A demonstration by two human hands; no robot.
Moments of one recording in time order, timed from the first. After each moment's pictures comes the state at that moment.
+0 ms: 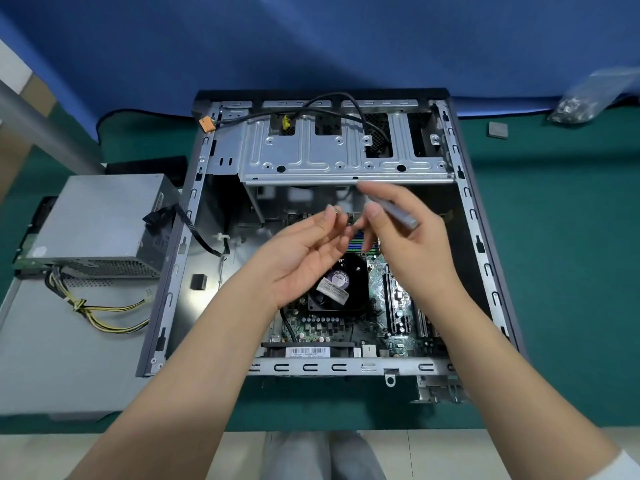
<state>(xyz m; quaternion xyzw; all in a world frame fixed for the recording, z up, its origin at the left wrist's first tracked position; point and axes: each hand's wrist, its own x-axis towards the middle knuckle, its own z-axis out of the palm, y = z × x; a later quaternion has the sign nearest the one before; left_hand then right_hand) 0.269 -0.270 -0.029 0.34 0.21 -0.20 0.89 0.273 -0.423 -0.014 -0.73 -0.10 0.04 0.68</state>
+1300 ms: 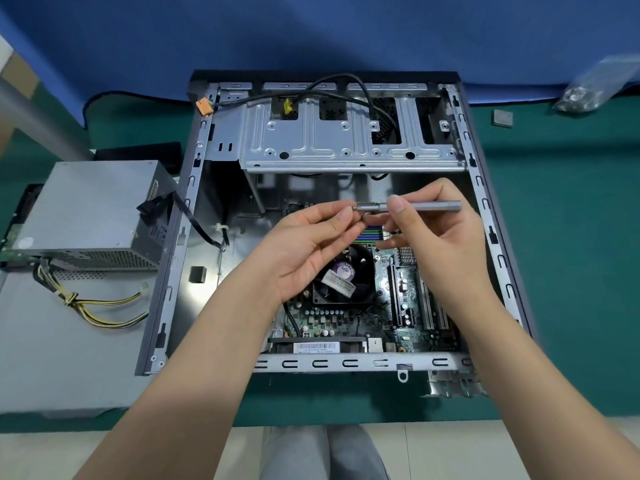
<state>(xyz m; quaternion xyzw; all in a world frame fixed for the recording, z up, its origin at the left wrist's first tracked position) 0.265 -0.267 -0.025 0.38 0.22 -0.20 0.88 0.263 -0.431 -0.011 -0.68 -0.06 0.03 0.73</state>
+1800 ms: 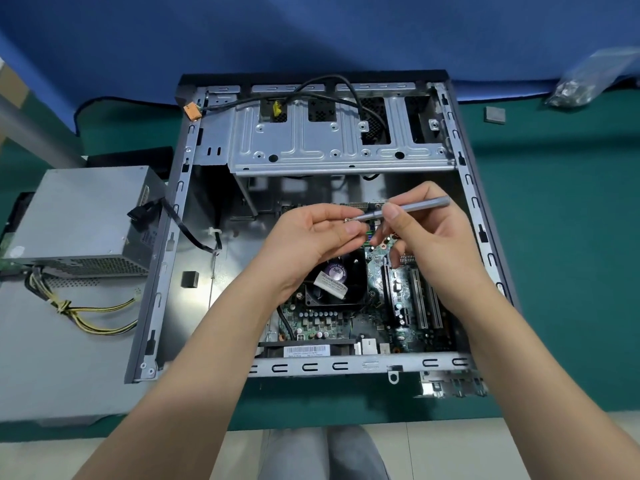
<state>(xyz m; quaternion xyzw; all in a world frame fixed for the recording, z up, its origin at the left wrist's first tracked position) 0.267 -0.276 -0.027 0.55 0.14 -0.20 0.80 0.270 -0.442 -0.013 -0.67 -0.04 0.10 0.74</state>
